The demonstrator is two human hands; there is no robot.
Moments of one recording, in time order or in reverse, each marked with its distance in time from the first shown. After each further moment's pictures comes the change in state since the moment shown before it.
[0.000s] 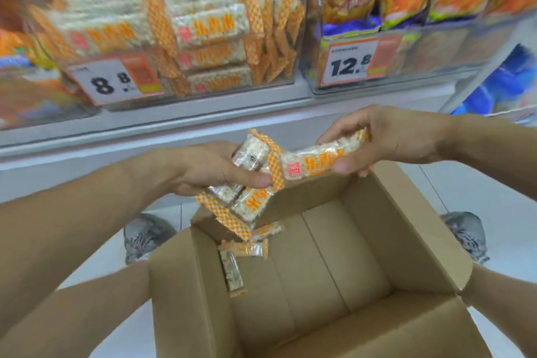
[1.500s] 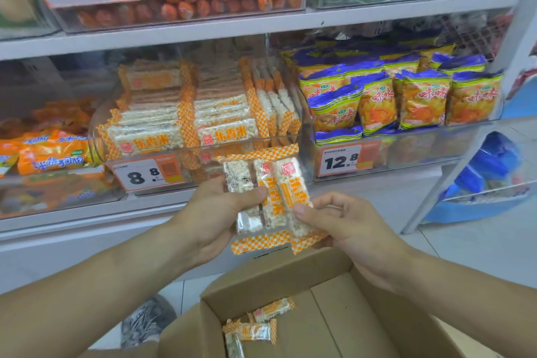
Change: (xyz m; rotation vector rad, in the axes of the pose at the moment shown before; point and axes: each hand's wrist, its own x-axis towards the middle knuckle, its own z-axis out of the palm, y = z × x) left_hand -0.042 0.072 0.025 -0.525 0.498 0.433; right_hand -0.002 -0.046 0.062 0.557 0.473 -0.209
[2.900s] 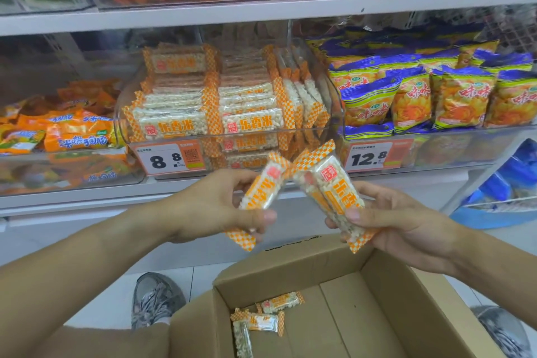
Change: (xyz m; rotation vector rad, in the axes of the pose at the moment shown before) left_hand 0.005 0.012 -0.062 0.682 -0.379 0.094; right_hand 0.016 -0.008 -0.041 0.168 -0.404 0.136
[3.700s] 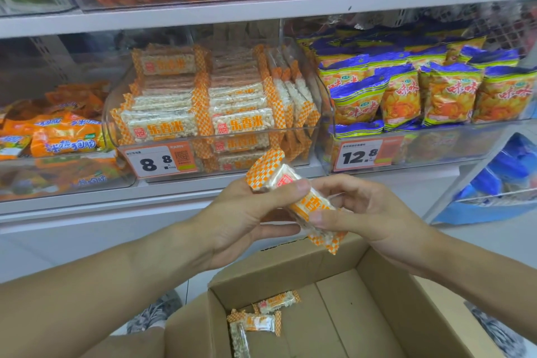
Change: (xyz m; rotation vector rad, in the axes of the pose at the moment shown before) left_hand 0.011 0.016 0.052 -0.568 0.048 -0.058; right_hand 0.004 0.002 0.032 -0.373 0.160 -0.236
